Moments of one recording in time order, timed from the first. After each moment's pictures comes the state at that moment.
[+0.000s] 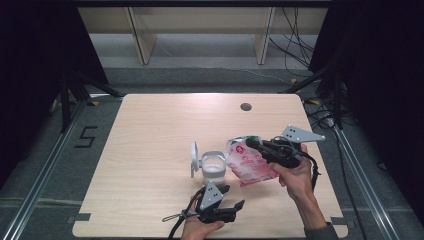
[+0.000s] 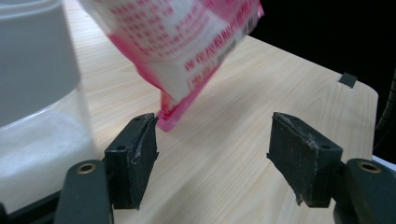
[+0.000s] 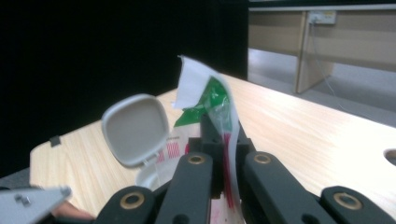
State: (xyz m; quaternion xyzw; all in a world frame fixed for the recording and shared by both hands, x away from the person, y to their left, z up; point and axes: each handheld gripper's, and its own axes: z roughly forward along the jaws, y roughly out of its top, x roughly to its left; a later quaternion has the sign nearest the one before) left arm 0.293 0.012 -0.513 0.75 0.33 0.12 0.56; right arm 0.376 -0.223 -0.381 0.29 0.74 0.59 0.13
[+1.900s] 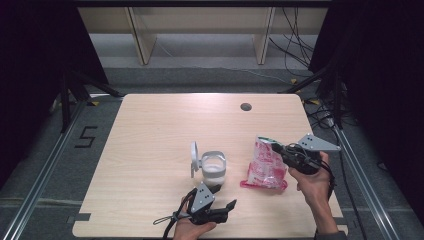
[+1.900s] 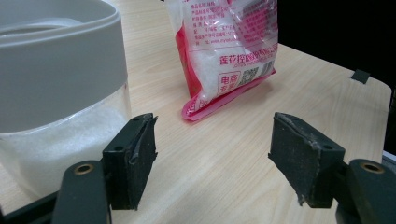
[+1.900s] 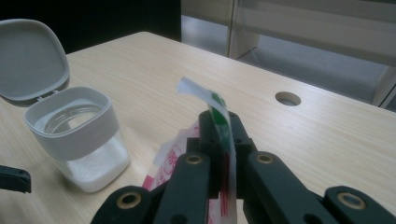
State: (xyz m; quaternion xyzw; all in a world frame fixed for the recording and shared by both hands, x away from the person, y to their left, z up) left arm 0.288 0.031 -0.509 0.75 0.33 0.14 0.55; right arm 0.371 -0.273 -0.407 0.36 0.75 0.50 0.23
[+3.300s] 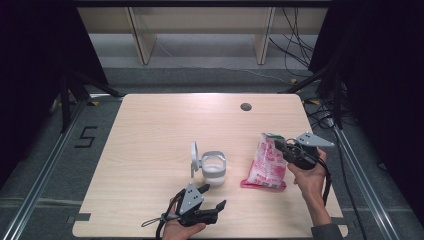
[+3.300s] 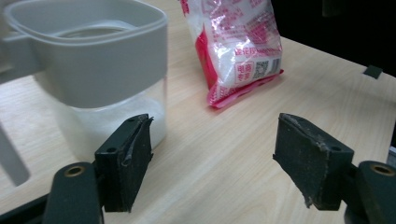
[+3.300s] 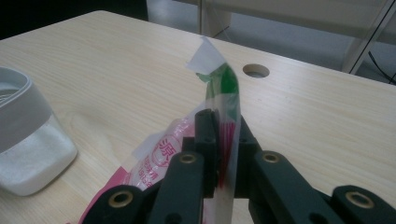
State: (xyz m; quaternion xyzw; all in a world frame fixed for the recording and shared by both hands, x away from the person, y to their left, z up) left arm 0.281 0.060 -0.500 0.75 0.35 0.16 0.54; right arm 0.396 -0.283 -0.432 0.42 0.74 0.46 0.25
